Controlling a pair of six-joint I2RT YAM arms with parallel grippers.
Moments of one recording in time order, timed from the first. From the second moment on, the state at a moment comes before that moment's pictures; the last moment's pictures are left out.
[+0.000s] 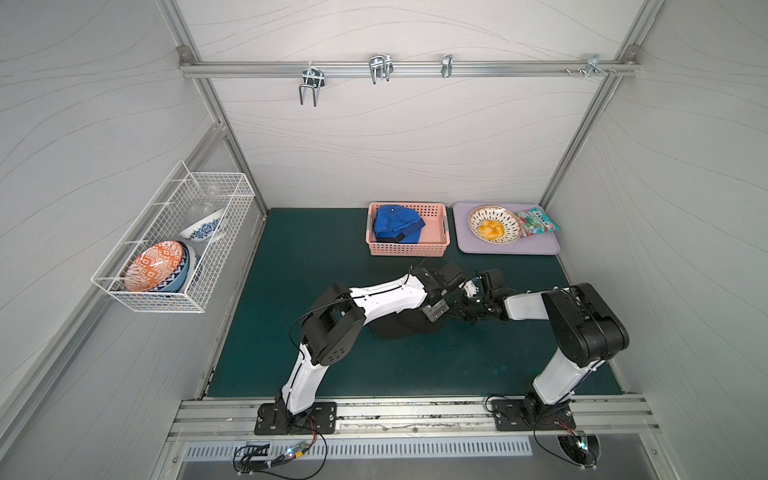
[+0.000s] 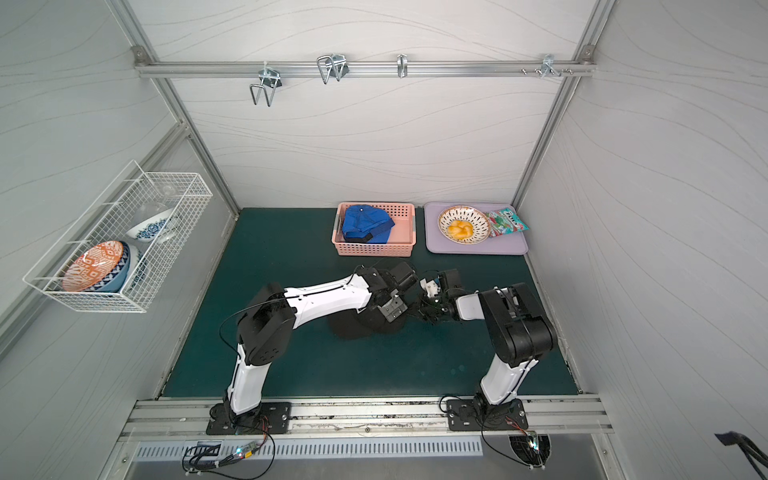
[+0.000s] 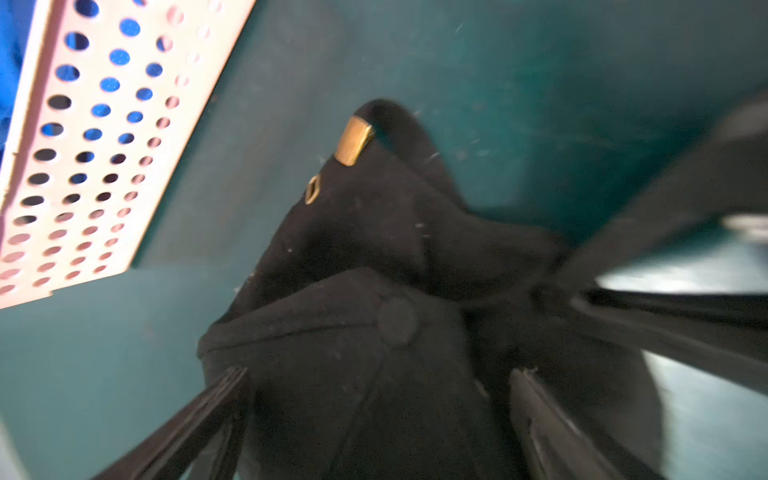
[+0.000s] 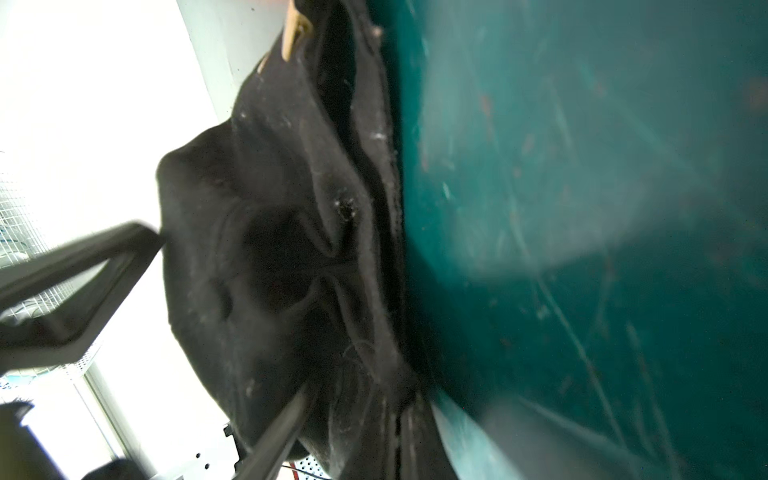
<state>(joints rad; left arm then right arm) -0.95 2.07 1.59 -0.77 -0.44 0.01 0.32 1.70 0.61 0.13 -0.83 0.77</state>
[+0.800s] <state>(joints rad) -0.79 1.65 1.26 -0.70 -0.40 -0.22 0.34 1.58 0.62 -0.01 -0.82 0.70</state>
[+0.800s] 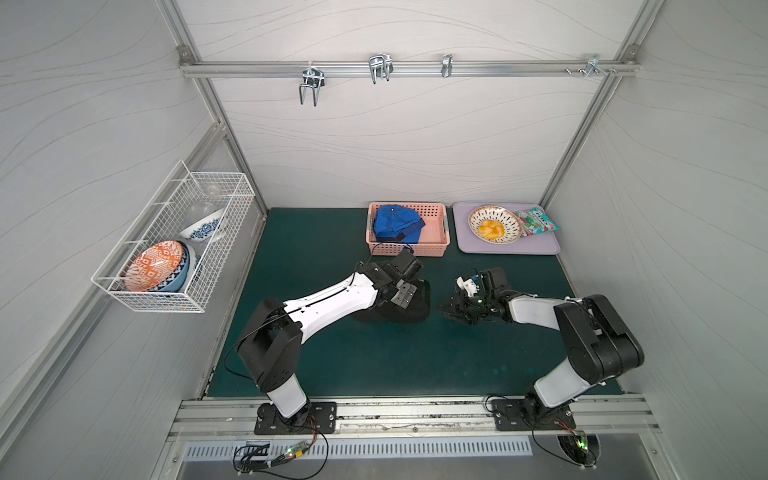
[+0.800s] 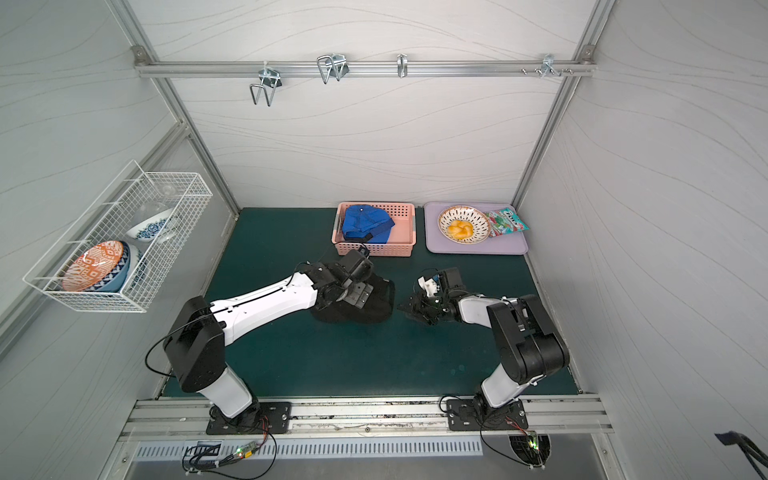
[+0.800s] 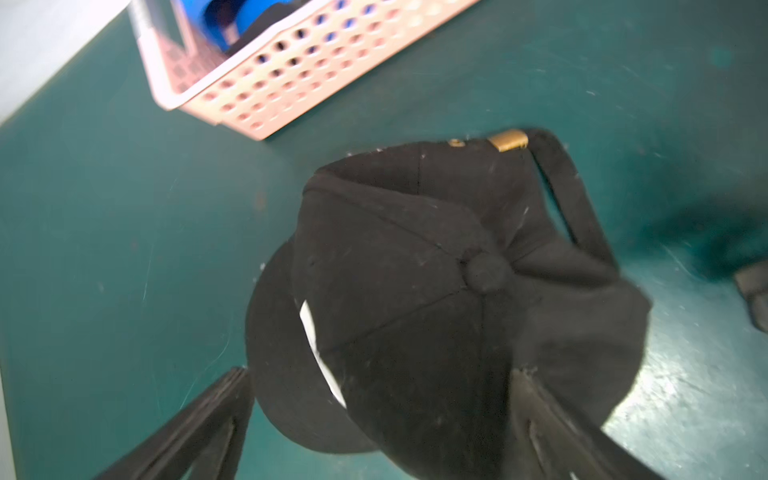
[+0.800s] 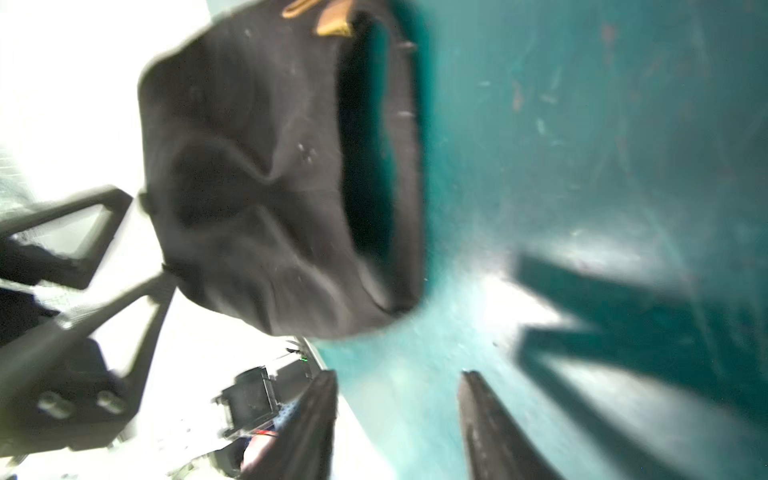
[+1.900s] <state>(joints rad) -0.74 1.76 1.21 -0.68 -0.34 -0.20 0.44 1.93 1.08 -0.15 -0.59 0.57</state>
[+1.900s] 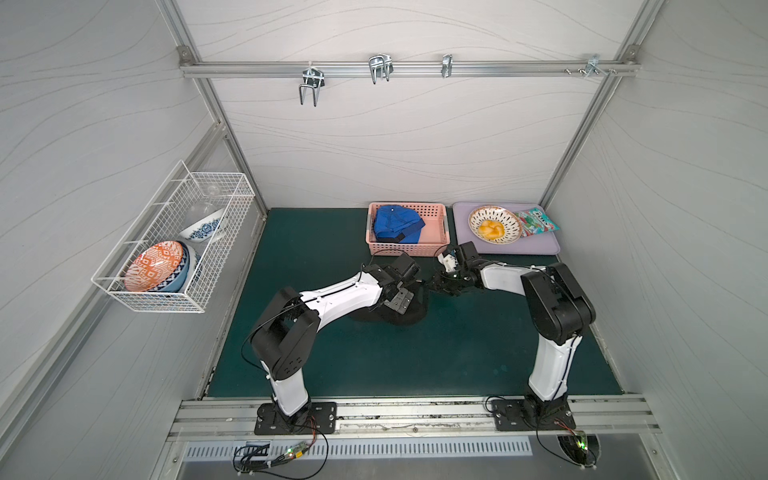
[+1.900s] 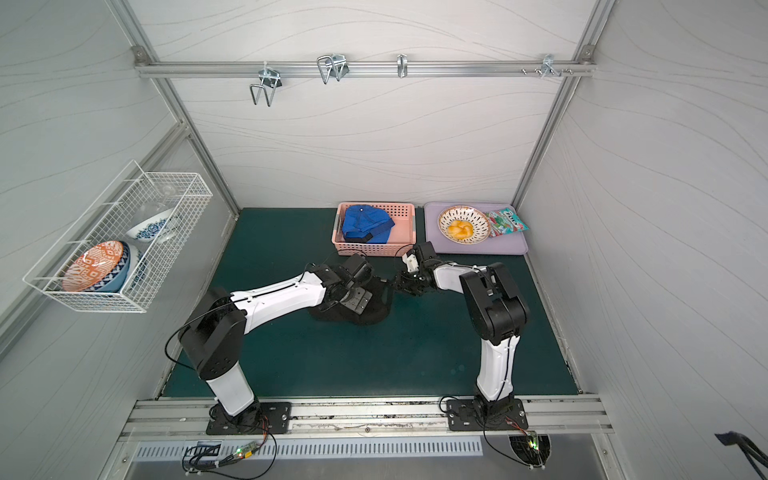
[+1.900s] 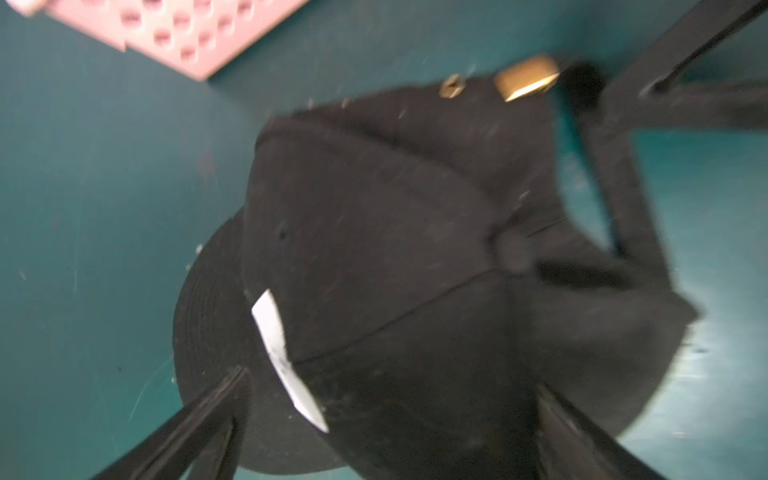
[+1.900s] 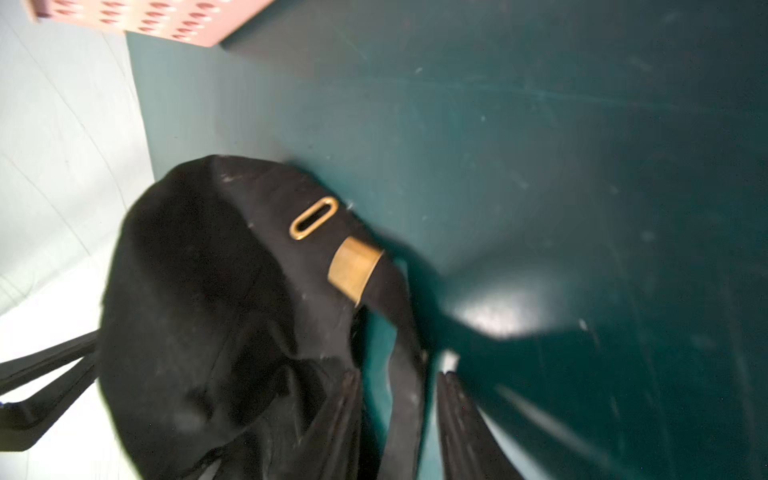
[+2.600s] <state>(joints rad) -0.55 1.46 1.28 -0.73 -0.14 -0.19 0.44 1.72 1.21 -0.31 -0.55 0.49</state>
